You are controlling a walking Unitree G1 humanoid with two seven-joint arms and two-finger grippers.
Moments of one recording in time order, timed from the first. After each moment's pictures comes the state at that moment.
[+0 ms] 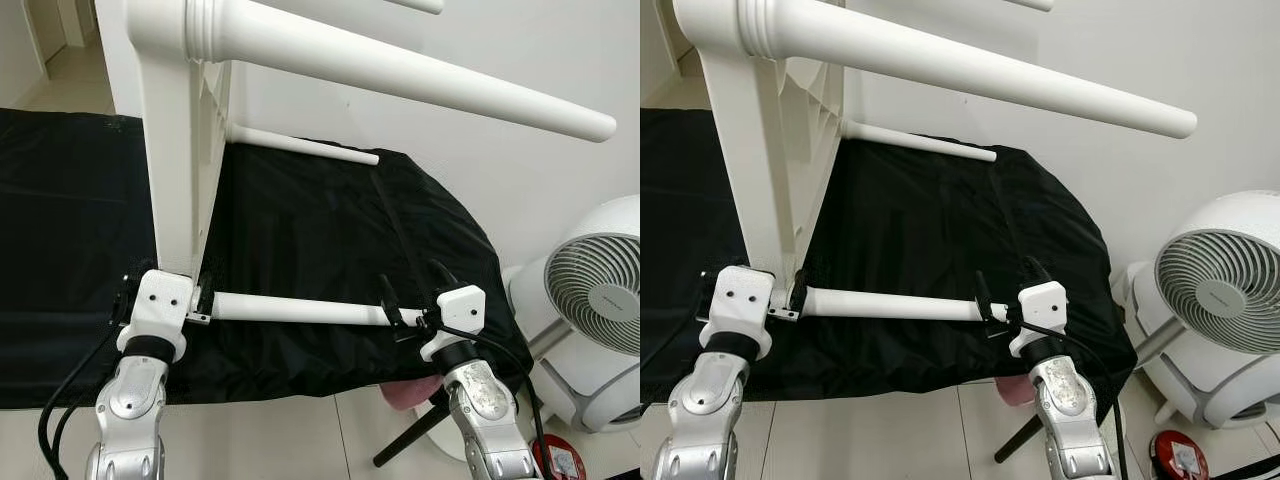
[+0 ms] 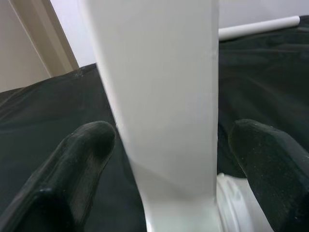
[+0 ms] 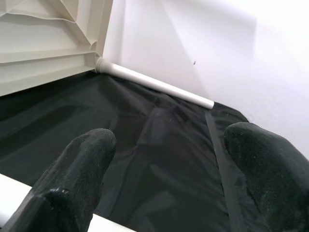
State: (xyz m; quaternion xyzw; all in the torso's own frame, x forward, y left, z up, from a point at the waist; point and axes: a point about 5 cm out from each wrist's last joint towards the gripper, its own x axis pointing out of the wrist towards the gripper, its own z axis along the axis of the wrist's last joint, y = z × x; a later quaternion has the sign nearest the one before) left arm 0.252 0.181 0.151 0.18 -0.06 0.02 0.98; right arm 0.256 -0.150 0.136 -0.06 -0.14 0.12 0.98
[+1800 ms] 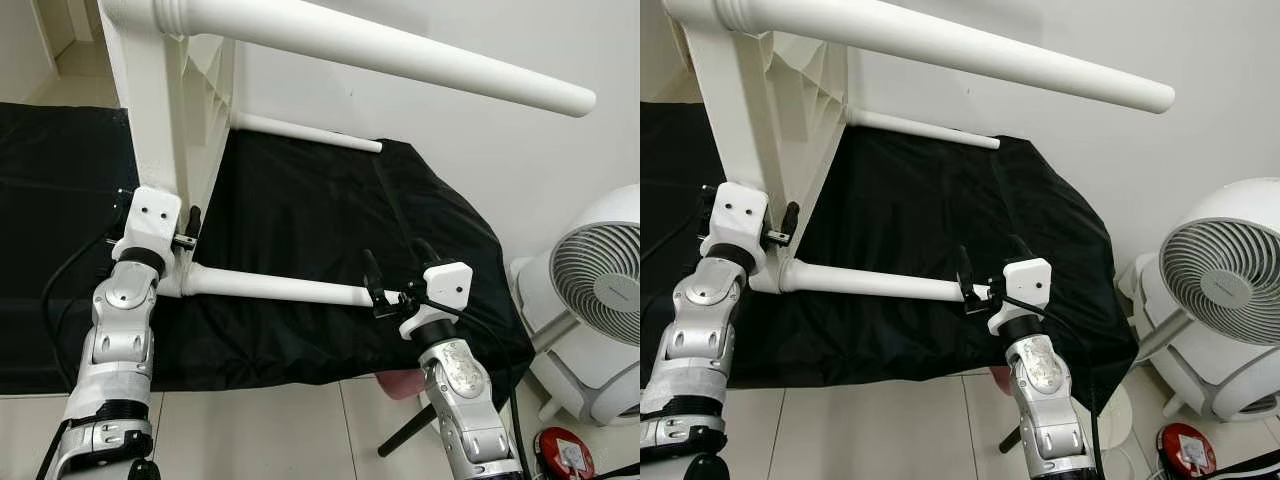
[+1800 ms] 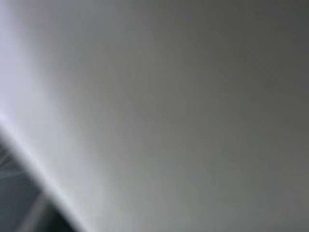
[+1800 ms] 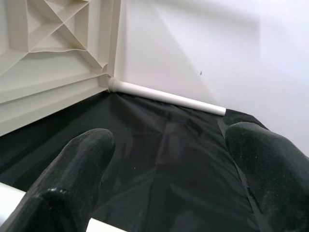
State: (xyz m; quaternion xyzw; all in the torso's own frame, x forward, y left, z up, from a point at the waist) left arm 0.338 0.212 0.185 0.20 -0.08 0.02 0.98; right arm 0.267 -0.127 0.157 -0.01 -0.17 0.11 0.98
